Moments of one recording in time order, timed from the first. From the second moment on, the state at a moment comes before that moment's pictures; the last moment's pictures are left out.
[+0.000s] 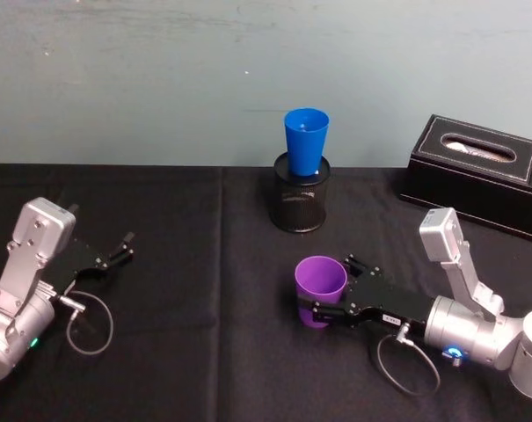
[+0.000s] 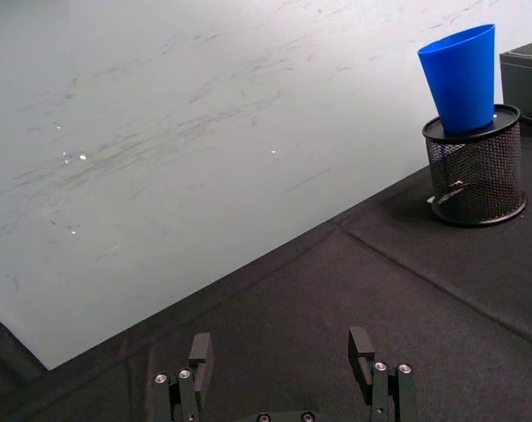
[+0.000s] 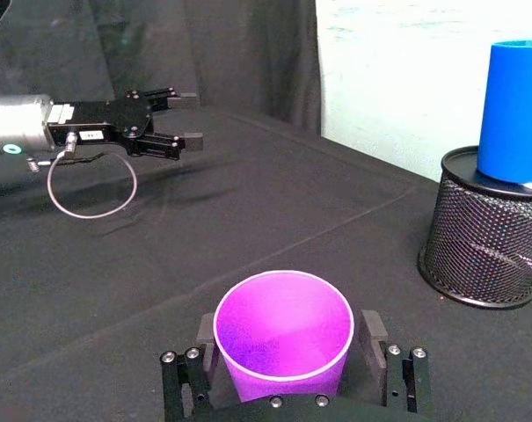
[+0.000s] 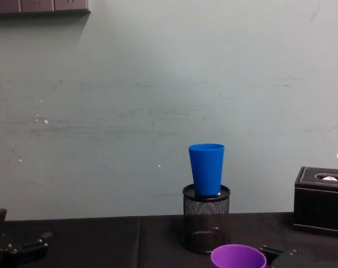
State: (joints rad) left arm -0.20 0.60 0.45 -1.41 -0.25 -0.12 0.03; right arm 0.44 0.42 -0.54 -1.08 0.47 -0.15 0.77
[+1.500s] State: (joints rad) left arm -0.20 0.60 0.45 -1.41 -0.25 -0.12 0.03; right arm 0.44 0.43 -0.54 -1.09 0.47 -0.15 0.77
